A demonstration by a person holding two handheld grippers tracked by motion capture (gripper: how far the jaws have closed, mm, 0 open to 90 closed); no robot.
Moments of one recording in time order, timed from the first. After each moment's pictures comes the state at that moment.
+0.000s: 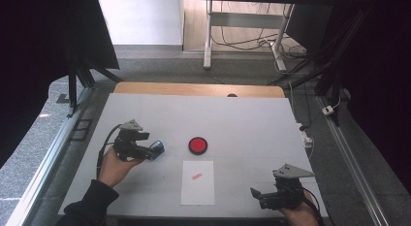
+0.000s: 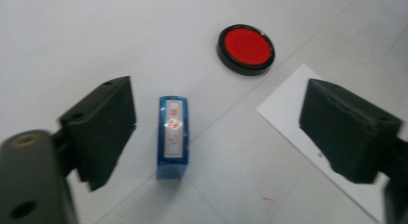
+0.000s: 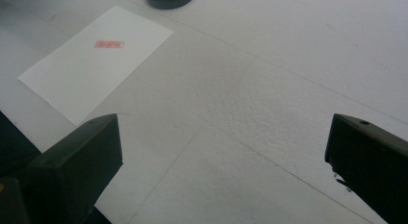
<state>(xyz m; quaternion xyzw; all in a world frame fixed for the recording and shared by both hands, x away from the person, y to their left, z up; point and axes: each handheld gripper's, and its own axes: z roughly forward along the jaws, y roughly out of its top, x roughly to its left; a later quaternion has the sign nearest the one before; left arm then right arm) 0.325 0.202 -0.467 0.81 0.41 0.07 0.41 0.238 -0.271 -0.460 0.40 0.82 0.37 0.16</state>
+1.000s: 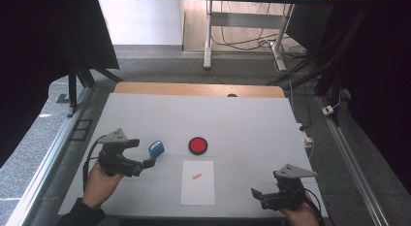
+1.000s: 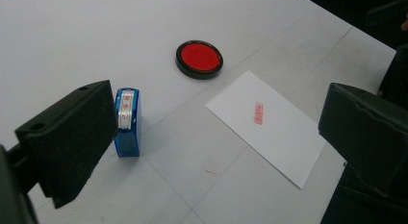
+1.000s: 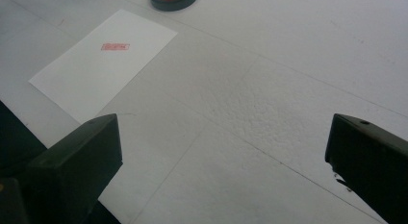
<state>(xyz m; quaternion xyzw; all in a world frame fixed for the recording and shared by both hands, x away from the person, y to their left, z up) 0.265 0.215 -0.439 0.79 0.39 0.08 0.47 0.238 -0.274 -0.460 0.41 0.82 0.37 0.15</state>
